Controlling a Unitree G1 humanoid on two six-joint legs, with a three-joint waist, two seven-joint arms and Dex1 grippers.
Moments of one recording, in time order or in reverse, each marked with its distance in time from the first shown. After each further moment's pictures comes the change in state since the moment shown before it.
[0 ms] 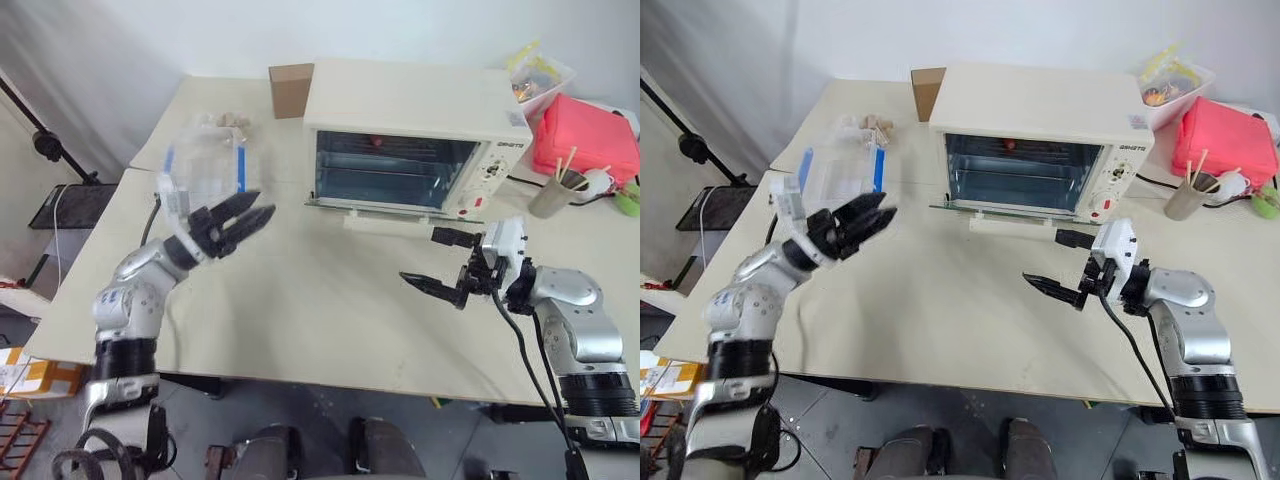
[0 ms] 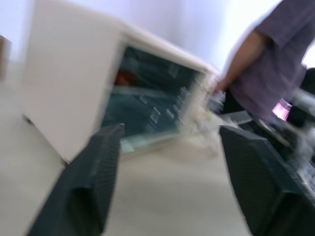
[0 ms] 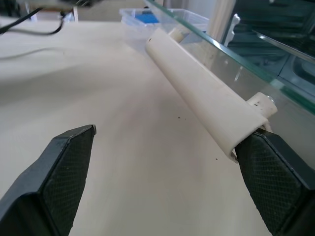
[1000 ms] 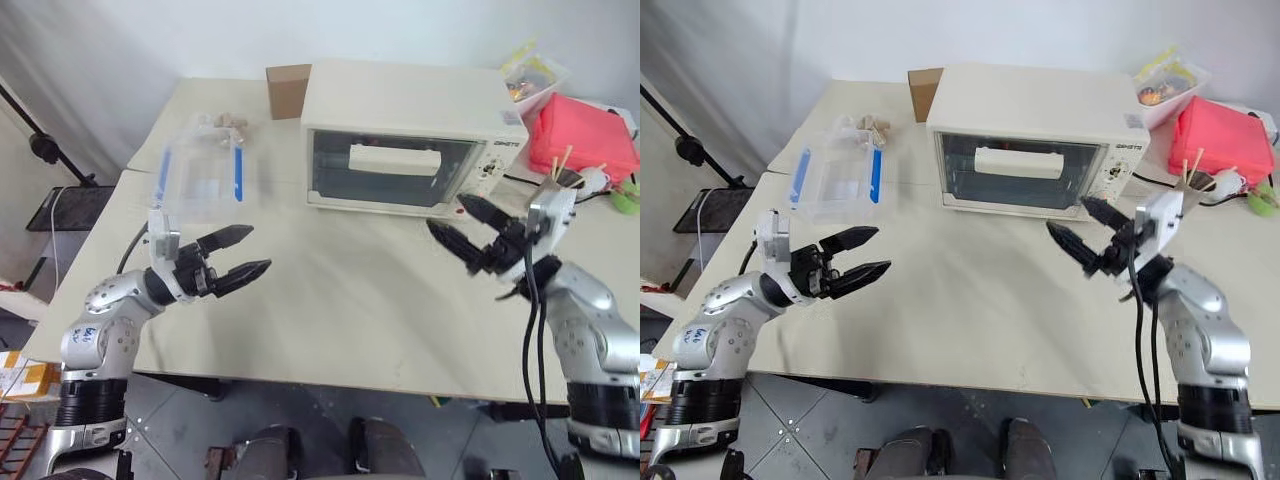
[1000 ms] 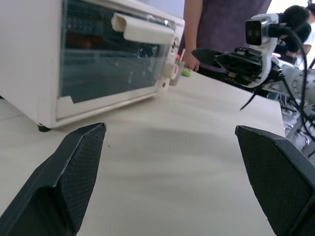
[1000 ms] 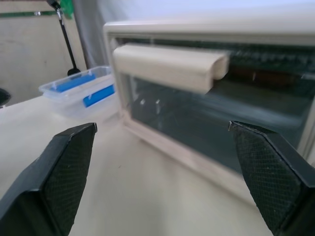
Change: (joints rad) left arm 0.364 0.153 0.004 -0.347 -0.047 0.015 -0.111; right arm -0.097 0.050 -0.114 -0.018 0.238 0.253 -0.335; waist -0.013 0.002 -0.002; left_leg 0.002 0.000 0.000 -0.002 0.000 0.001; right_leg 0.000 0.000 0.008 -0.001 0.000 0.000
